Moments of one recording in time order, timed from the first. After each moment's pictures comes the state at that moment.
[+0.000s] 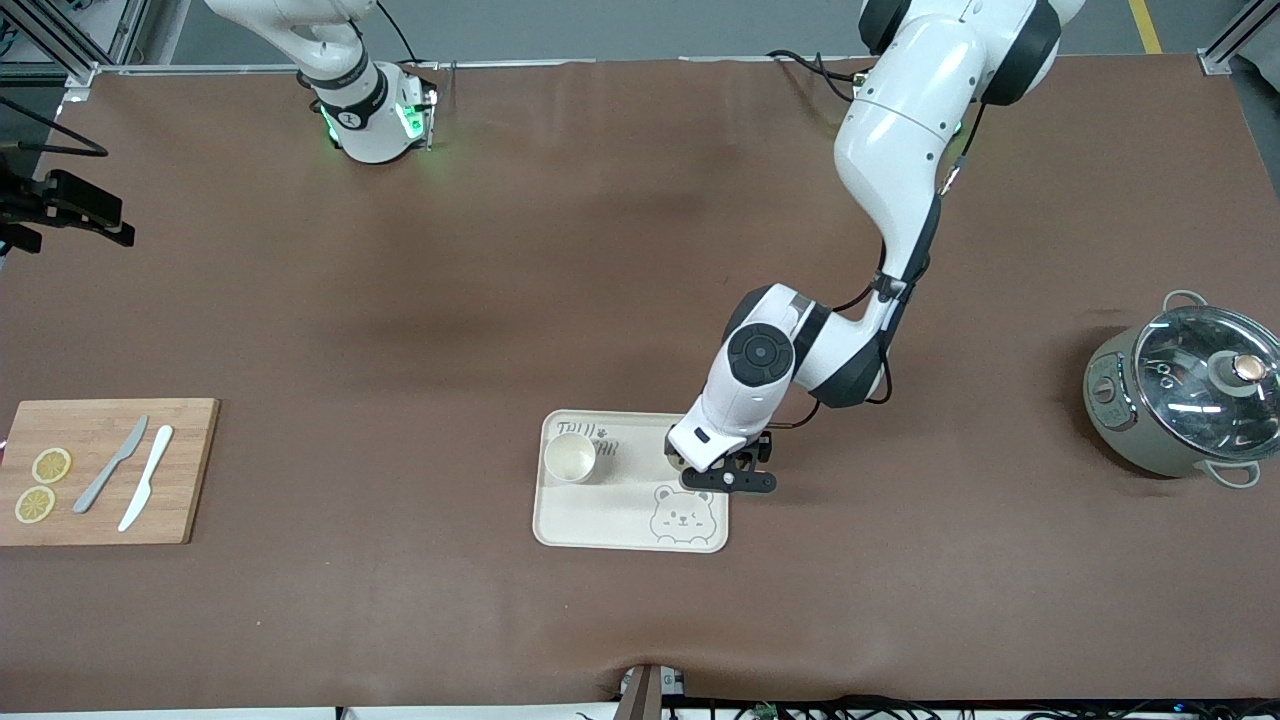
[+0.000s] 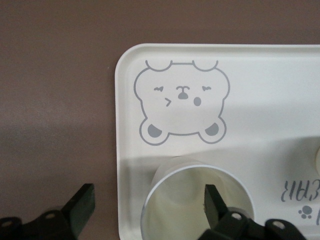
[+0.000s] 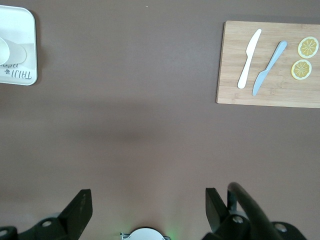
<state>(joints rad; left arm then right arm) -0.57 0.89 -0.01 -1.28 0.02 2.34 -0.53 -0.03 0.03 -0.02 -1.43 0.00 1.37 -0.12</state>
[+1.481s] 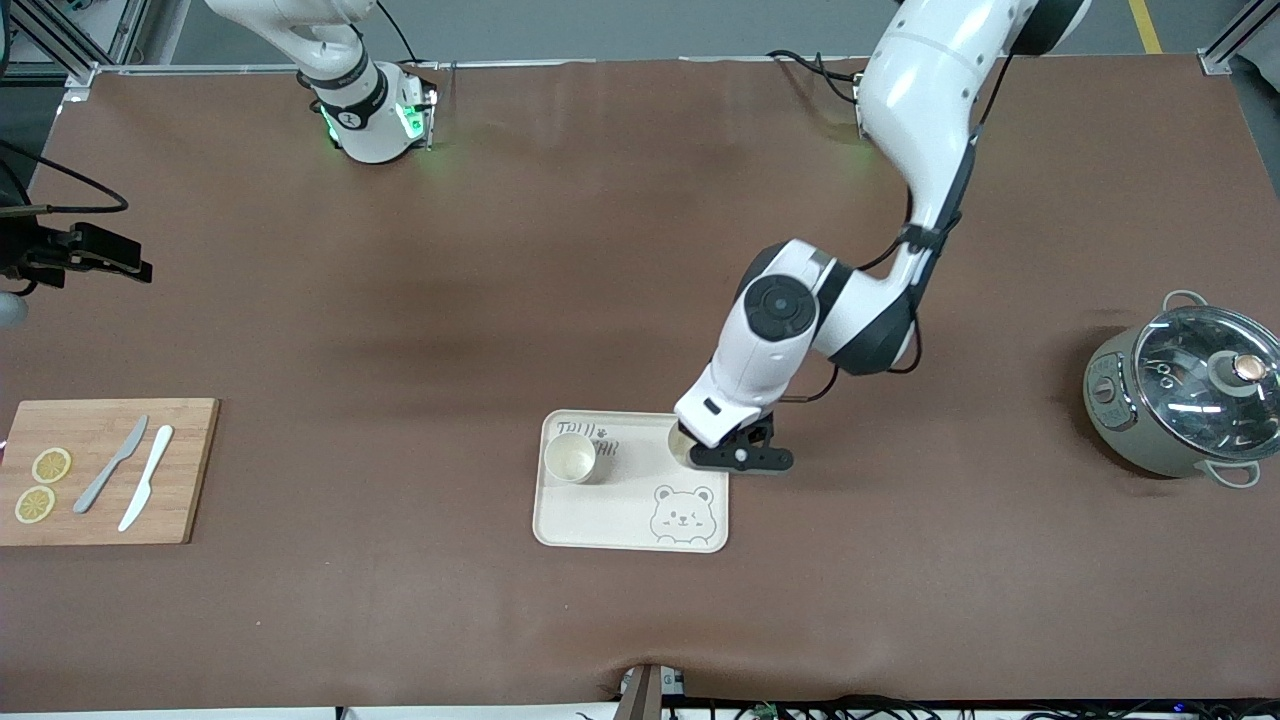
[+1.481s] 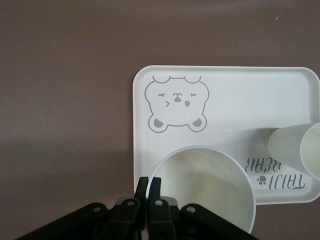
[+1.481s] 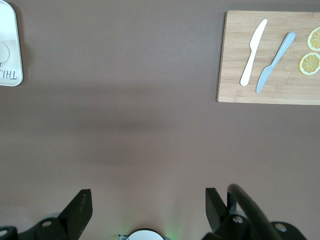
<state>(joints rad) -0.56 0.63 -0.01 -1.46 0.02 2.29 -0.51 -0.04 0.12 -0.03 -1.43 0.00 1.40 -0.12</state>
